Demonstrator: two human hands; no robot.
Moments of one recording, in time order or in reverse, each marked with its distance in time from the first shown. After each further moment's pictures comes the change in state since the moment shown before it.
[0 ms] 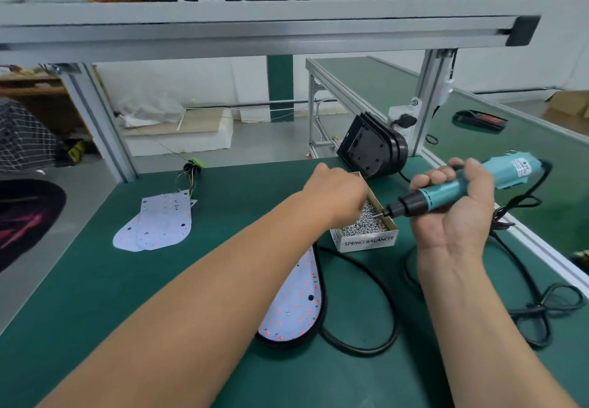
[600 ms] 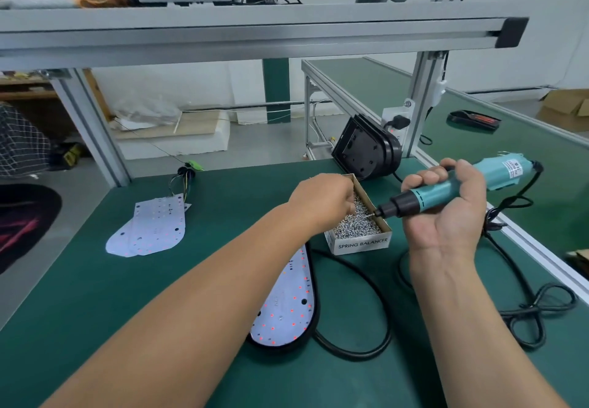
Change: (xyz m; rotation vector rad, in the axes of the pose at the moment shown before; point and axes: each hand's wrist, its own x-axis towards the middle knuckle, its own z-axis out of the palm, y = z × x) left_hand 0.000 -0.007 0.011 -0.461 0.043 -0.136; right_hand -0.002 -0.001 0.004 0.039 0.010 0.000
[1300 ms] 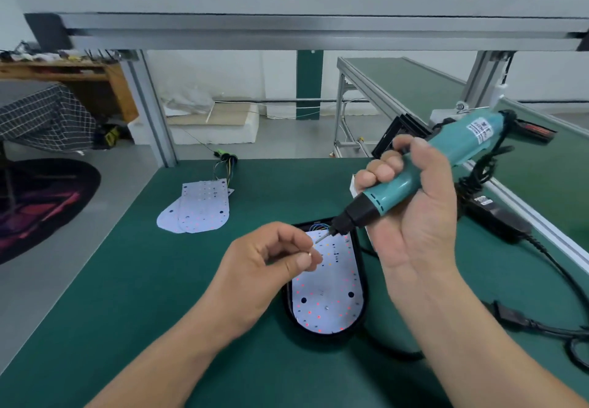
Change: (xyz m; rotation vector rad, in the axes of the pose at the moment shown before) left_hand -0.205 -0.072 0.000 -1.158 0.348 -0.095; right_hand -0.085 0.077 0.060 -0.130 -0.363 0.272
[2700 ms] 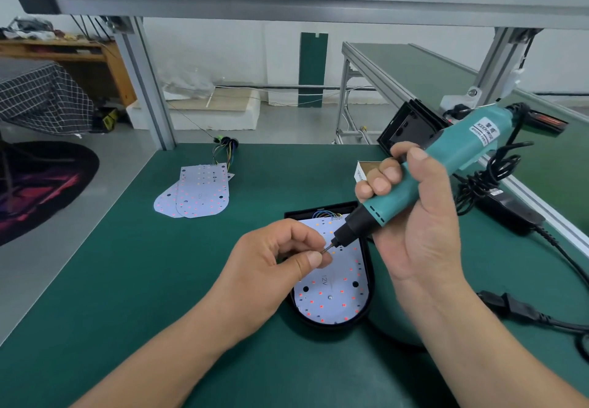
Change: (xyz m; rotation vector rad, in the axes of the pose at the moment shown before) left_hand -0.005 -0.015 0.005 0.083 -0.018 -0.038; right_hand -0.010 0.011 -0.025 -0.162 -0.053 0.018
